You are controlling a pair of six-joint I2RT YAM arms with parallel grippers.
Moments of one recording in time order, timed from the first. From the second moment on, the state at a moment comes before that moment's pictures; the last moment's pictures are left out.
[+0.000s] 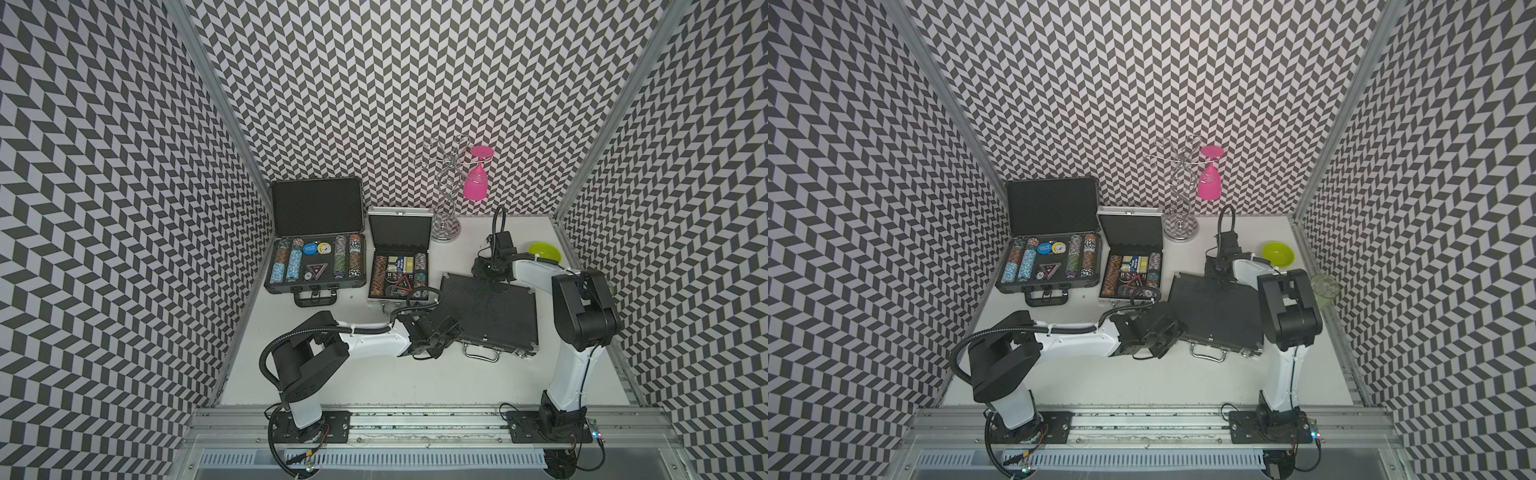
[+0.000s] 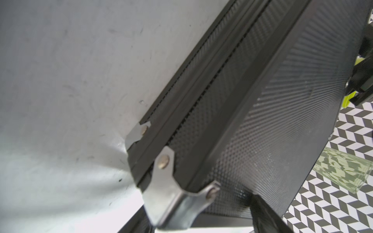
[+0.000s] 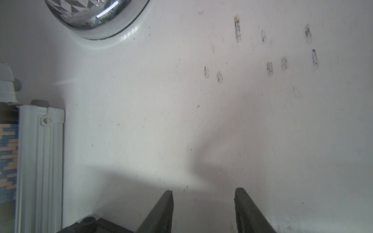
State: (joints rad) left arm -1.08 1.76 1.01 -0.14 -0.06 -1.65; right arm 0.19 1.96 1.25 -0.31 -0.09 0.31
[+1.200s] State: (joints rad) left arm -1.10 1.78 1.07 -0.23 -0.12 -1.62; right arm 0.19 1.95 1.23 -0.30 -0.09 0.31
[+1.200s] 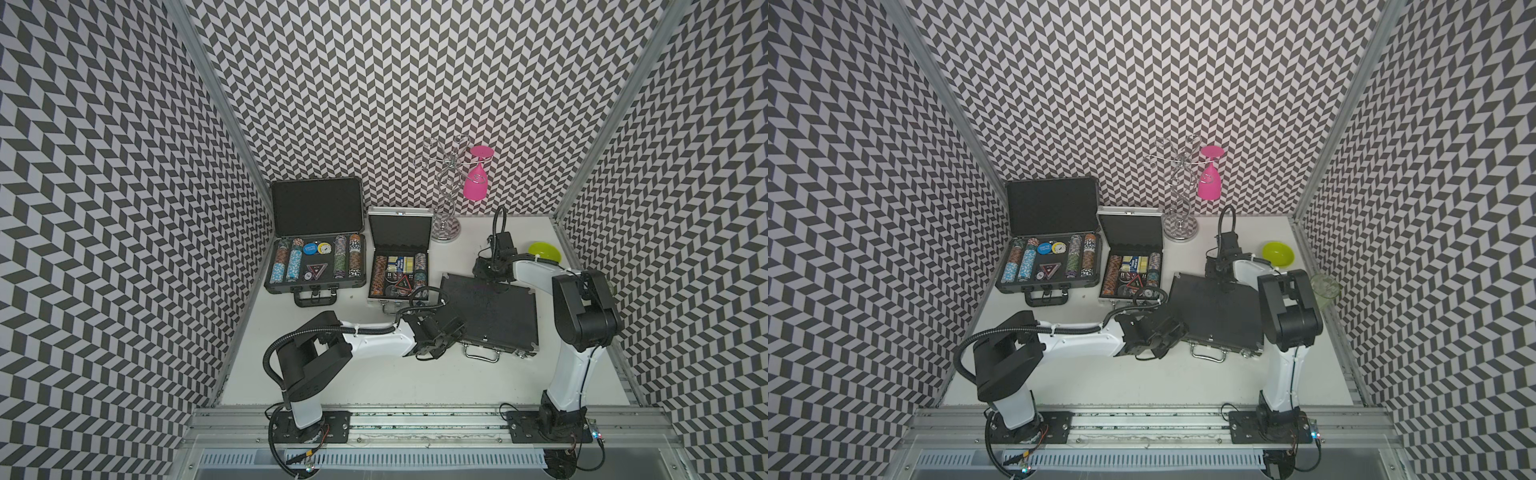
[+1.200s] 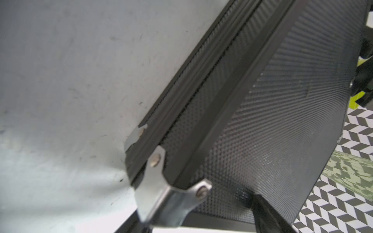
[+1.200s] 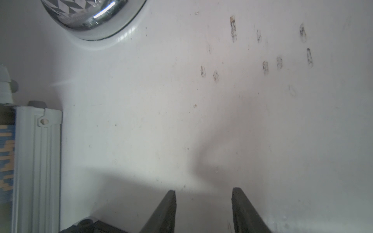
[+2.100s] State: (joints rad) left arm -1.10 1.82 1.12 -0.29 -0.12 -1.75; right arm 0.19 1.94 1.20 -0.26 -0.09 0.31
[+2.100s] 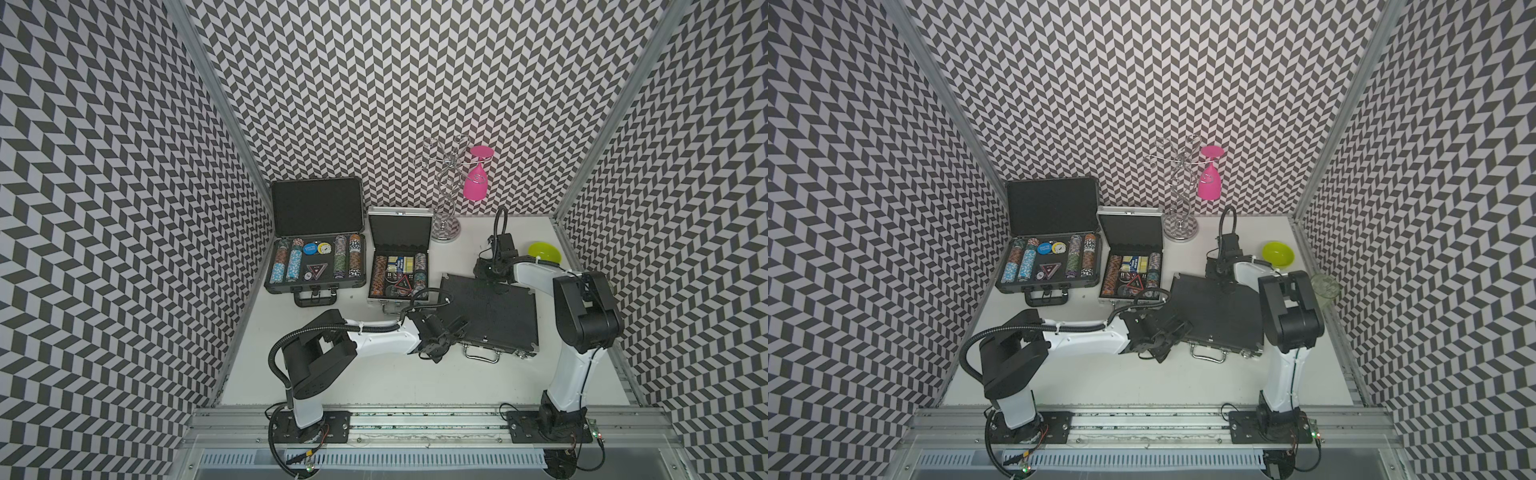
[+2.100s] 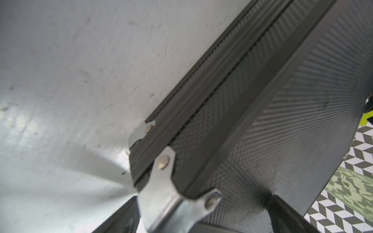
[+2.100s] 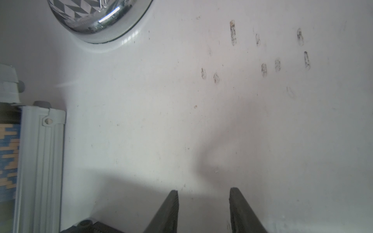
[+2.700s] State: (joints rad) left arm -1.09 1.85 1.17 -0.30 -0.09 -1.80; right arm 0.19 1.94 1.19 -0.25 -0.08 0.32
